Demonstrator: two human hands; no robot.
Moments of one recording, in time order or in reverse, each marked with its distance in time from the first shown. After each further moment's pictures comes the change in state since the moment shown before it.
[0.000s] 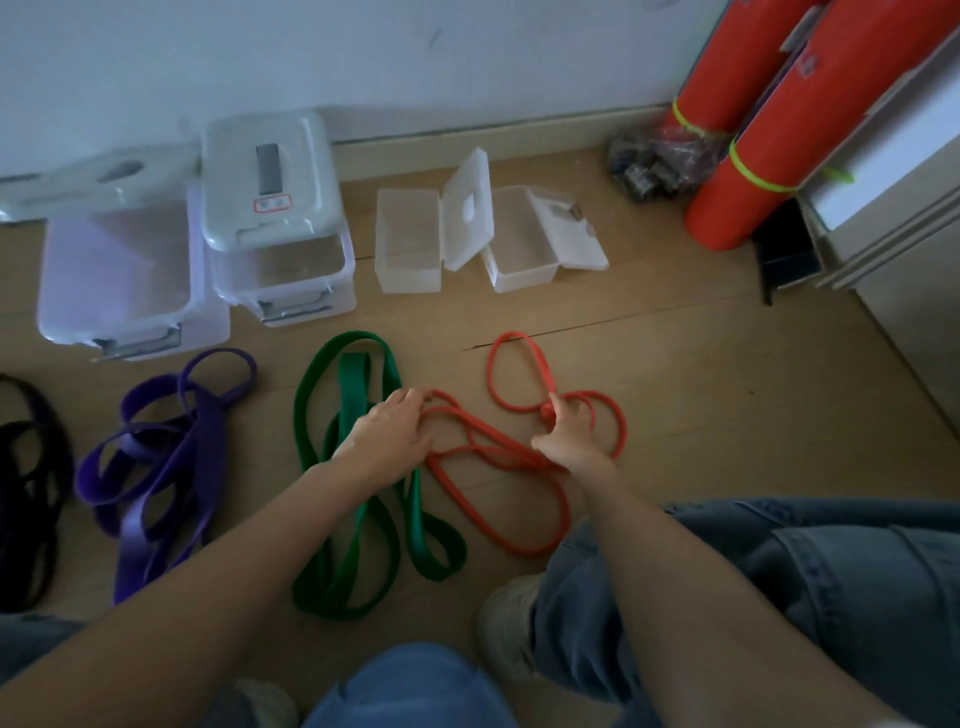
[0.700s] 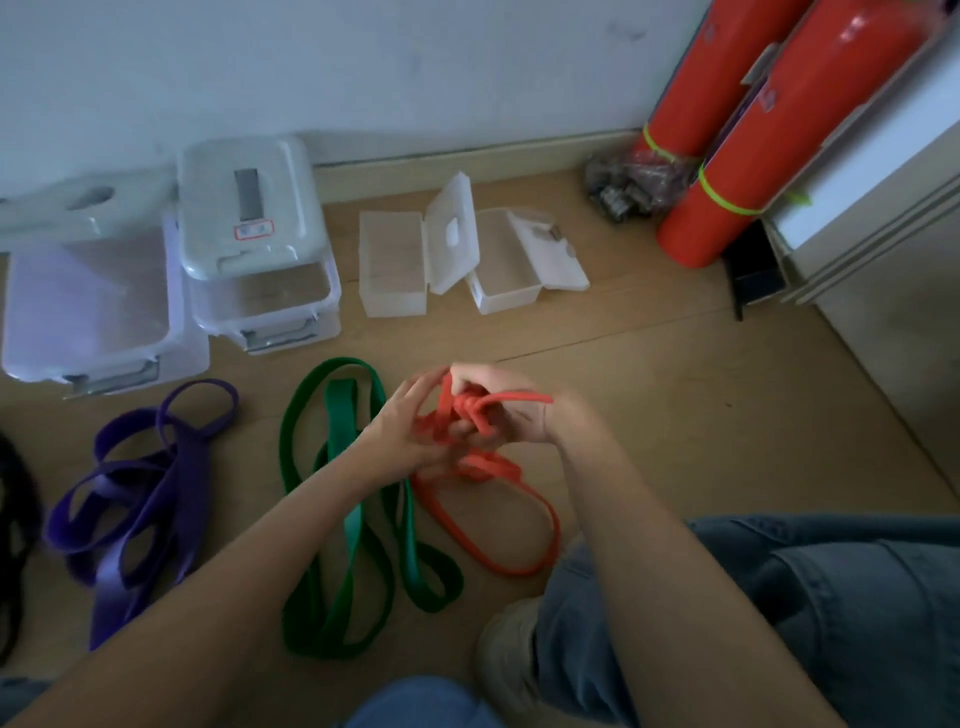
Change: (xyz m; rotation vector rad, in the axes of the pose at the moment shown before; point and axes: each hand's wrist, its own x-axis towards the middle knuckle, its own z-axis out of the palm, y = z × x) left_hand 0.014 0.006 -0.021 -0.461 0.050 0.264; right_hand -0.057 -0.121 -0.052 0.531 -0.734 -0.046
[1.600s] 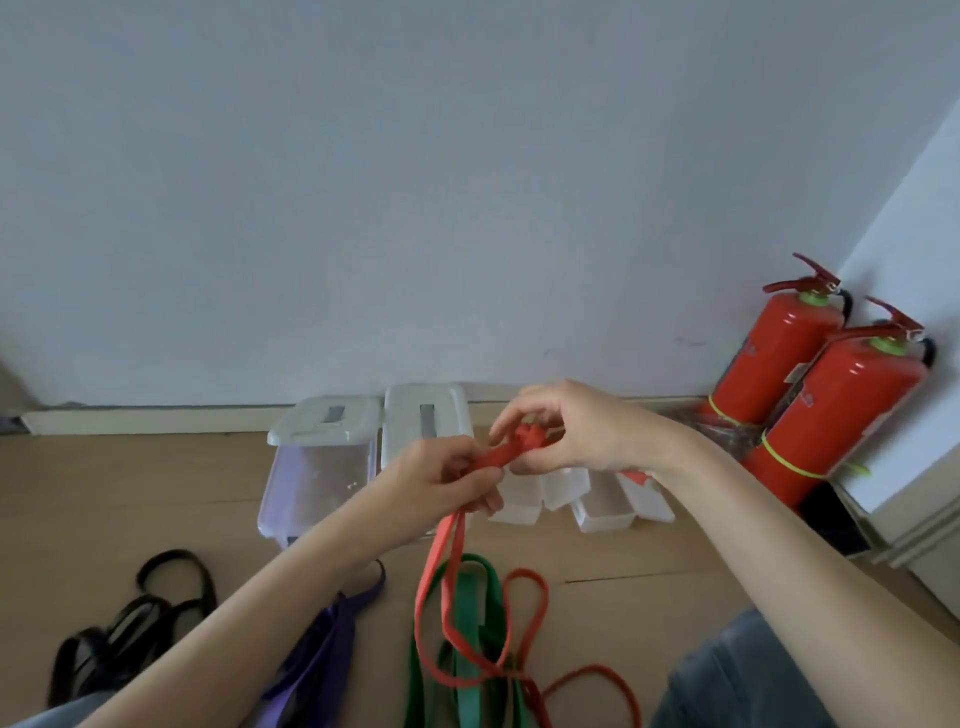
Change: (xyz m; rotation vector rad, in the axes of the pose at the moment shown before) left_hand -0.125 0.115 -0.206 -0.144 0.169 0.291; right_hand -0.157 -0.182 0.145 -1.048 0.221 -0.805
